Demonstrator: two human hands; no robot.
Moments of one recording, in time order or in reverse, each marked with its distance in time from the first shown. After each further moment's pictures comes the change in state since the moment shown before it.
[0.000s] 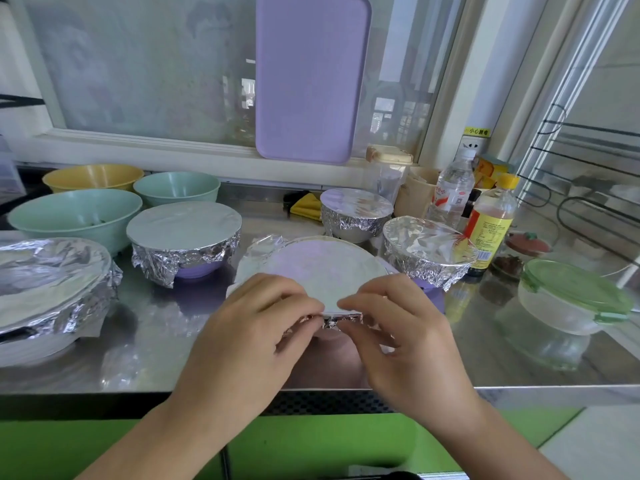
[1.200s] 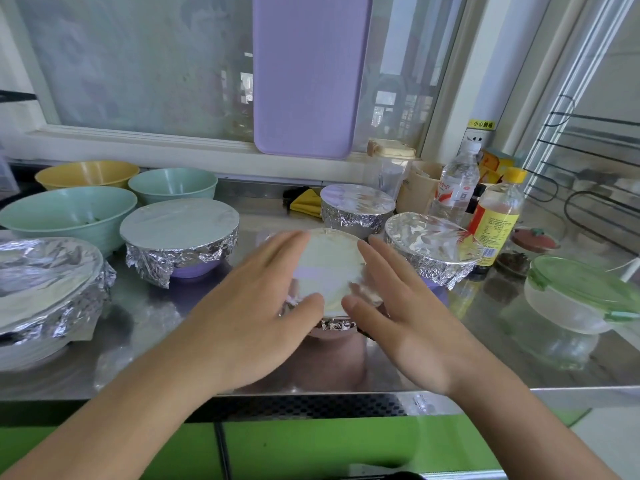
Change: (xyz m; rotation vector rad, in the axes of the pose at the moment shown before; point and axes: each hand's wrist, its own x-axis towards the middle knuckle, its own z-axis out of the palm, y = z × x) left_hand 0.043 -0.007 -0.010 -0.023 -0.462 -0.262; right_hand 0.035 0.004 -0.020 -0.055 -0.546 0.413
